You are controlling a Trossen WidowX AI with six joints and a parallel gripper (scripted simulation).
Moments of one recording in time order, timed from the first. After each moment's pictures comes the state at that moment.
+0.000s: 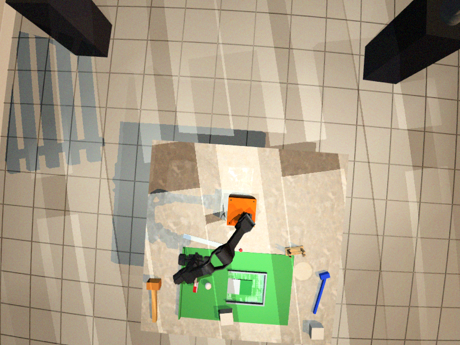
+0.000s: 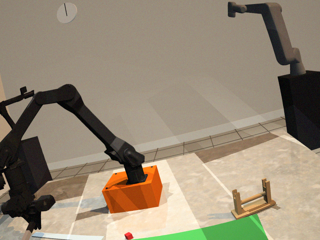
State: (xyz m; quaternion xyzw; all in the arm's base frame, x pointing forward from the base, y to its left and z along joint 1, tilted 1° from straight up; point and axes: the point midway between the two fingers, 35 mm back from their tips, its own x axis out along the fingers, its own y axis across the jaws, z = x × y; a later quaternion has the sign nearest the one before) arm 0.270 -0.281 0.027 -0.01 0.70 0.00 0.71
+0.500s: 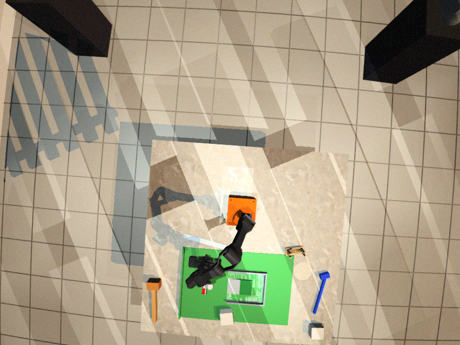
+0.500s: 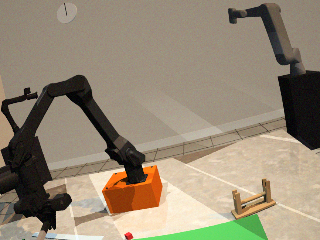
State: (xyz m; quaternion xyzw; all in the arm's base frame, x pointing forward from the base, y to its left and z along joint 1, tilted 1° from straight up) arm 0.275 -0.219 0.026 -0.01 0.70 0.00 0.71
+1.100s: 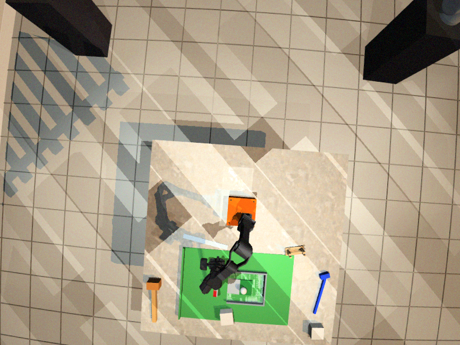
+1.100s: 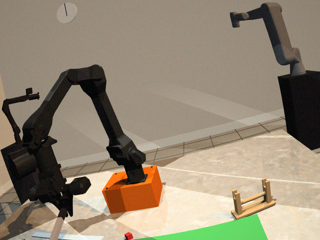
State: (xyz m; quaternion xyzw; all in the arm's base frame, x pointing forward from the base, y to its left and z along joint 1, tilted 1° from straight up) arm 0.264 -0.147 0.058 -0.01 0.70 0.01 0.71
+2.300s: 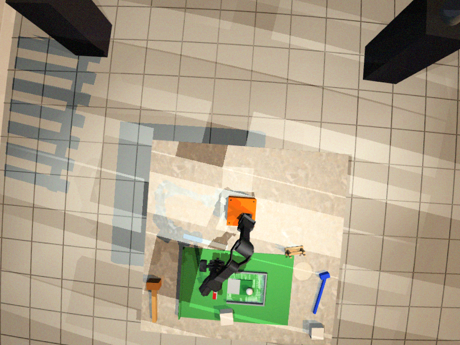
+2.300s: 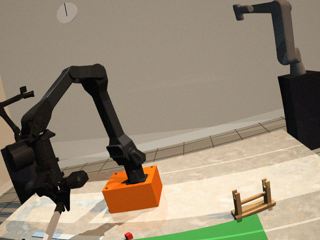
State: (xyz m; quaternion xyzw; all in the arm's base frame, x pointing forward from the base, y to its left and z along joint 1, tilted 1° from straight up) arm 0.265 -0.147 0.077 -0.01 0.70 0.01 0.71
